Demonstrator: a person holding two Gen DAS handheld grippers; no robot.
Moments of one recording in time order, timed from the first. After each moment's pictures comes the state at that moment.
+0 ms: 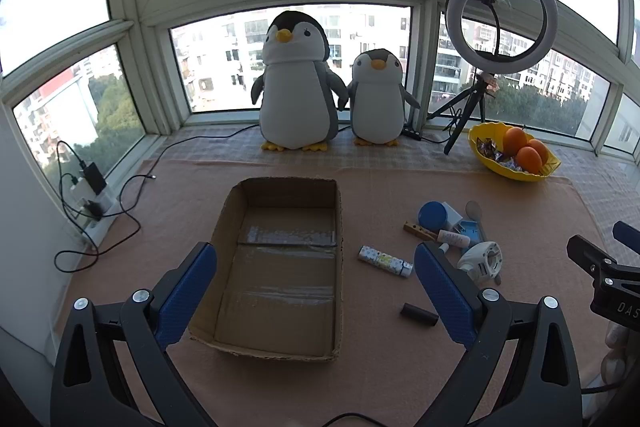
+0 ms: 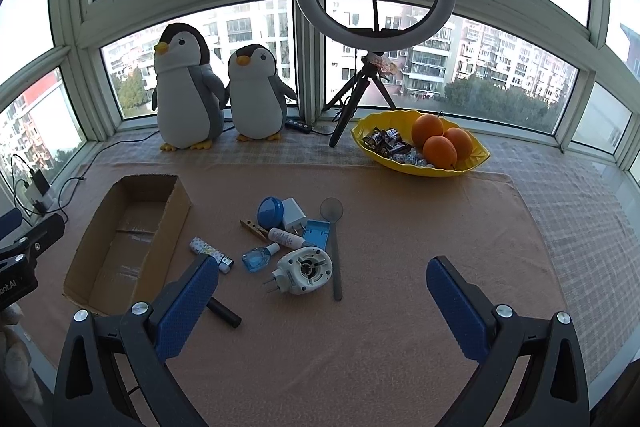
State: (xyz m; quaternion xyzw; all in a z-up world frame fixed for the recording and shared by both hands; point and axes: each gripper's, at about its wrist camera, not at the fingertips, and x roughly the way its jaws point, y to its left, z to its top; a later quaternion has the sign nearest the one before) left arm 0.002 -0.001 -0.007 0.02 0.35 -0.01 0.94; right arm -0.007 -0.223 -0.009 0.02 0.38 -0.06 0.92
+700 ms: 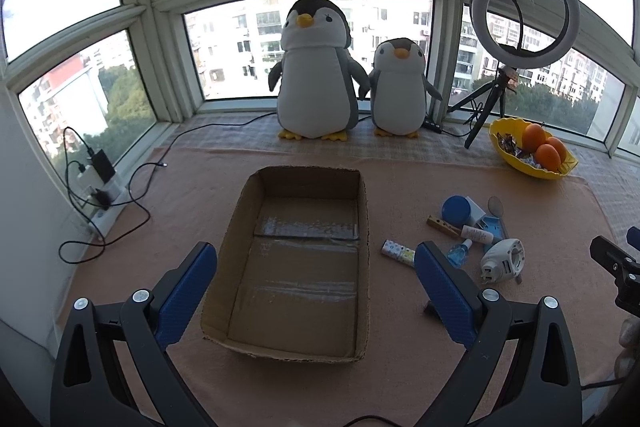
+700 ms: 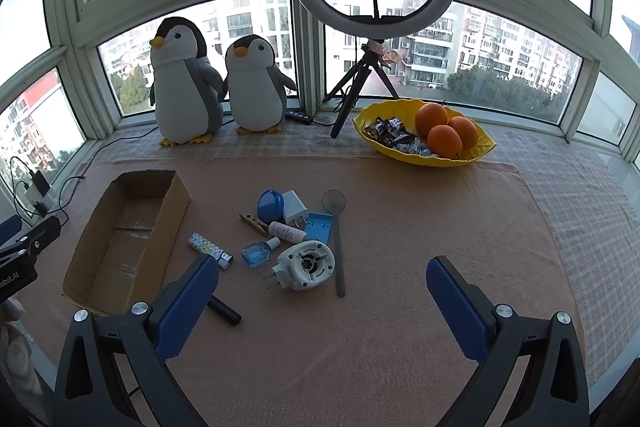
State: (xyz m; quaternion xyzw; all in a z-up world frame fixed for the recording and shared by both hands) left arm 0.014 0.015 -0.019 0.02 0.37 0.02 0.93; right arm 0.001 -0.231 -0.017 0.03 0.40 -0.06 0.92
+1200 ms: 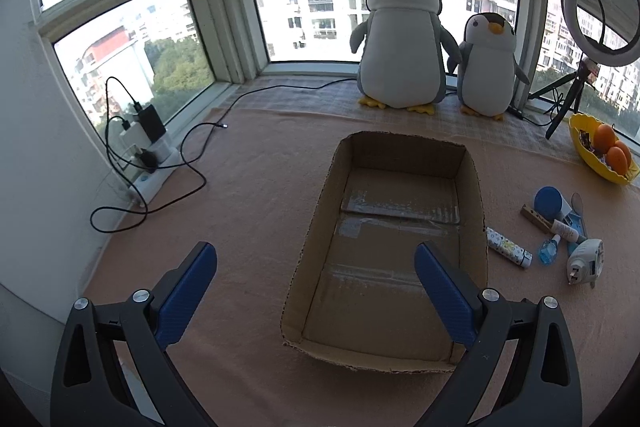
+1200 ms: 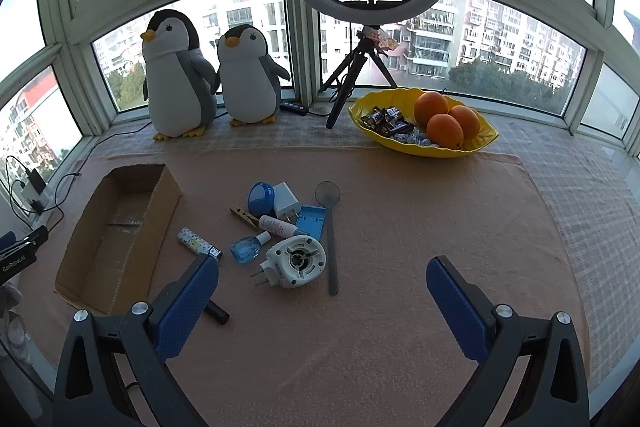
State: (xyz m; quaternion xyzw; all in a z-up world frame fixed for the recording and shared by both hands) left arm 0.041 0.089 -0.066 0.02 0.41 0.12 0.91; right arm 0.011 -0.246 -0.033 0.04 0.41 -0.06 0.91
